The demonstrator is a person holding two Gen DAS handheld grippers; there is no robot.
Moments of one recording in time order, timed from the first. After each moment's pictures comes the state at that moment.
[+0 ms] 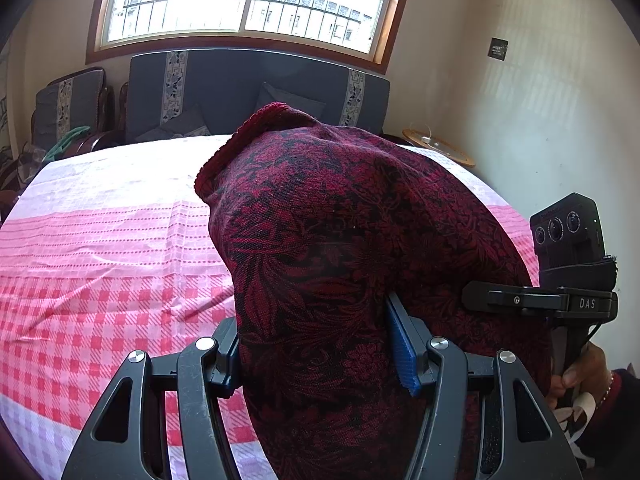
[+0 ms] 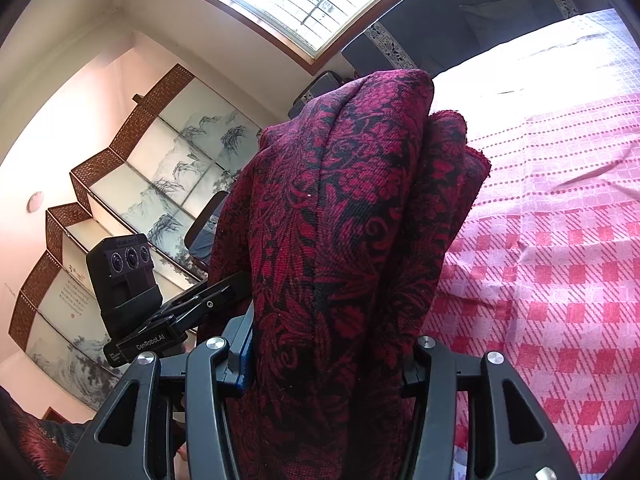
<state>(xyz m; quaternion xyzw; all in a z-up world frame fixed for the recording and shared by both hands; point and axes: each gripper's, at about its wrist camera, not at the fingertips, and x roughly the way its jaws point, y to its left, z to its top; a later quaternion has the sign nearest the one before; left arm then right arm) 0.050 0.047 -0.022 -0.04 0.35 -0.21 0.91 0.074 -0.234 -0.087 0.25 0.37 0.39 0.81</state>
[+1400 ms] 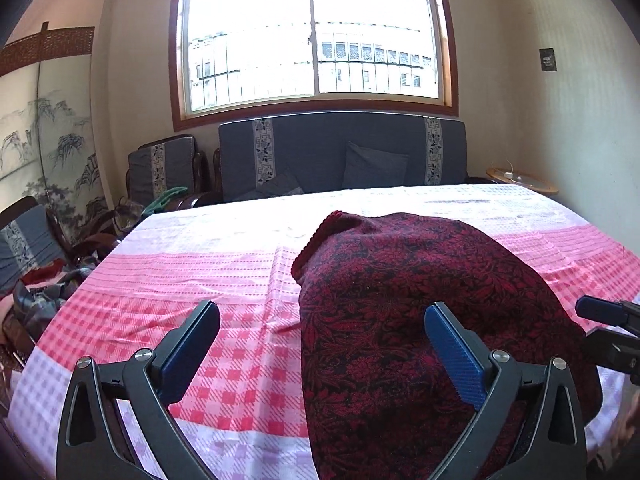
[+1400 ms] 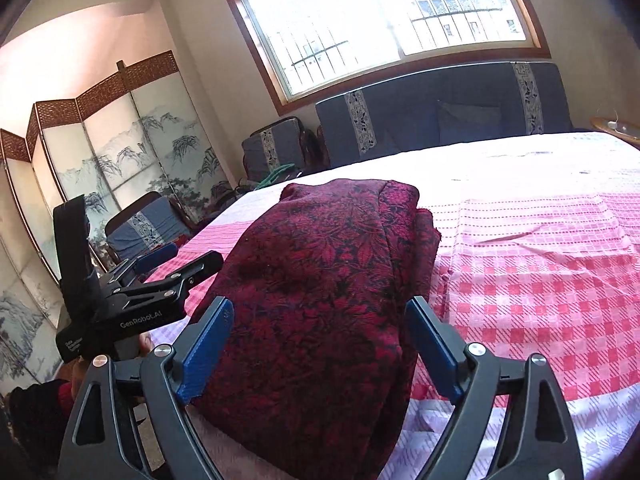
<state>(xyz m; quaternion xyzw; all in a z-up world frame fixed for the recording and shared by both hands) -0.025 0.031 -0.014 0.03 0.22 -0.02 0.97 -0.028 -0.201 -0.035 0.09 0.26 0.25 0.93</state>
